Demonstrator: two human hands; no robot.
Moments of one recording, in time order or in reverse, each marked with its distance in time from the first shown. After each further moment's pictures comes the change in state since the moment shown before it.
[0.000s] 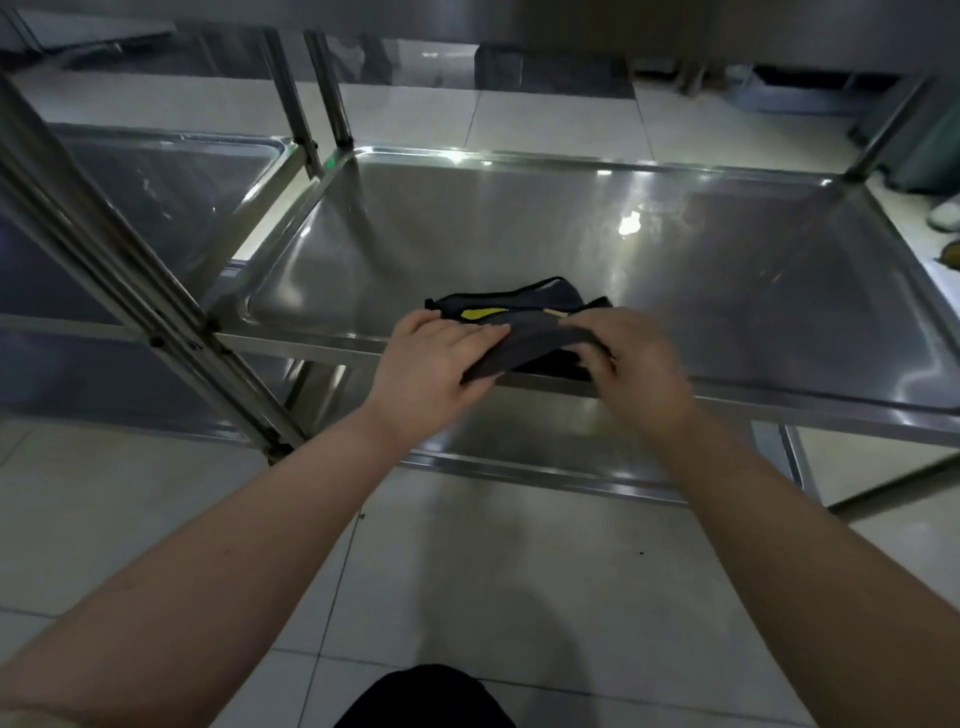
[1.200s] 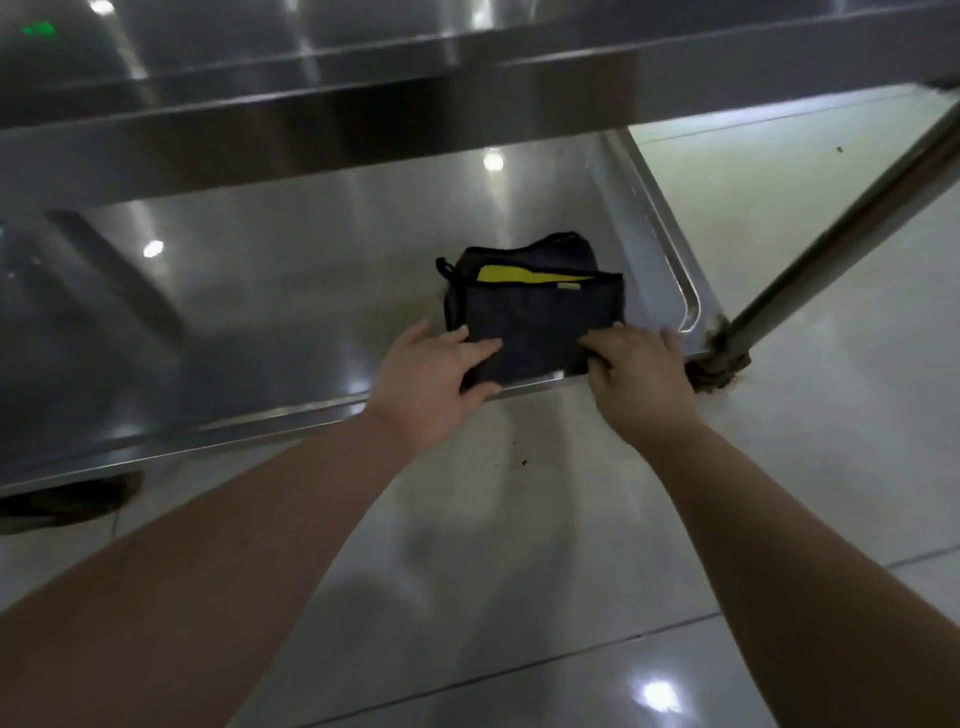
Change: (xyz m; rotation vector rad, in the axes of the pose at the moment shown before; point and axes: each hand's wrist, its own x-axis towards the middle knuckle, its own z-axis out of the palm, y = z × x) left_hand -0.011 0.172 0.349 -0.238 -0.599 -0.033; right_hand -0.304 0.245 0.010 -0.337 -0.319 0.808
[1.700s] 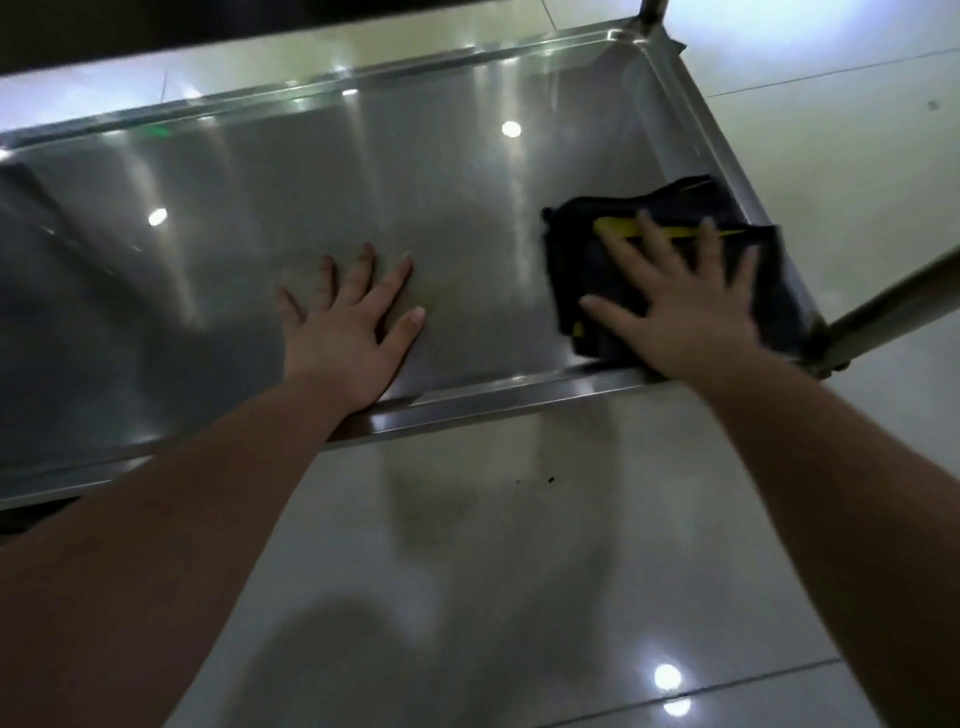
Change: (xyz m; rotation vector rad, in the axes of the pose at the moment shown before) left_hand 0.036 -0.115 0.019 0.216 0.009 -0.373; right_hand 0.093 0.040 0.036 -0.284 -0.098 0.033
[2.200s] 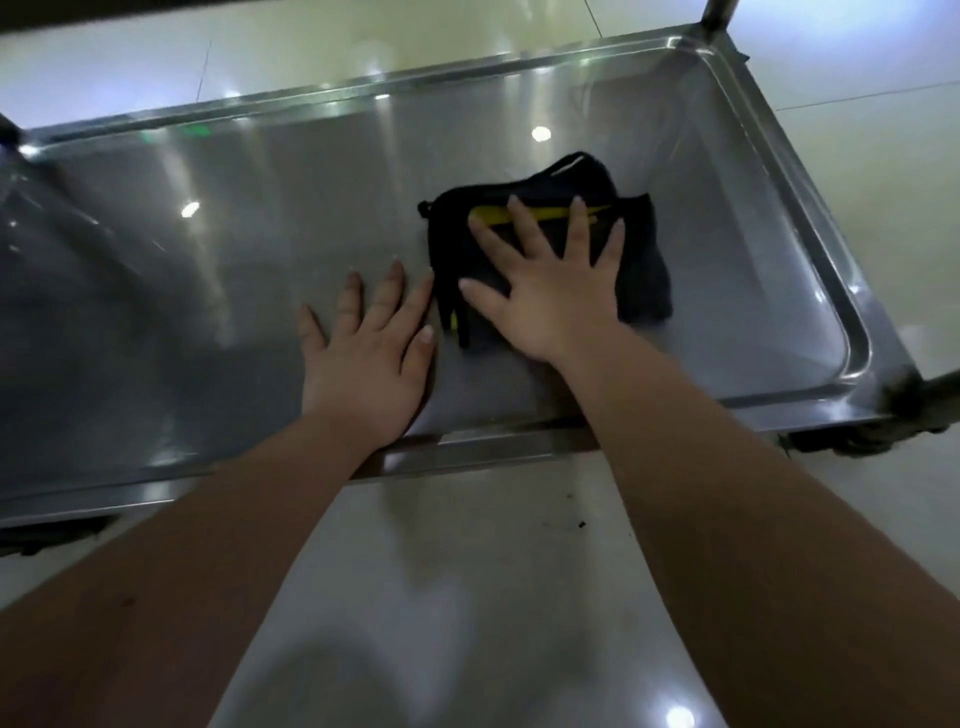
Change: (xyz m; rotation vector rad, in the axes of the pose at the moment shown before) left_hand 0.000 0.000 0.005 0.014 0.058 -0.006; right_hand 0.075 -0.135 0.012 0.043 -0.022 -0.173
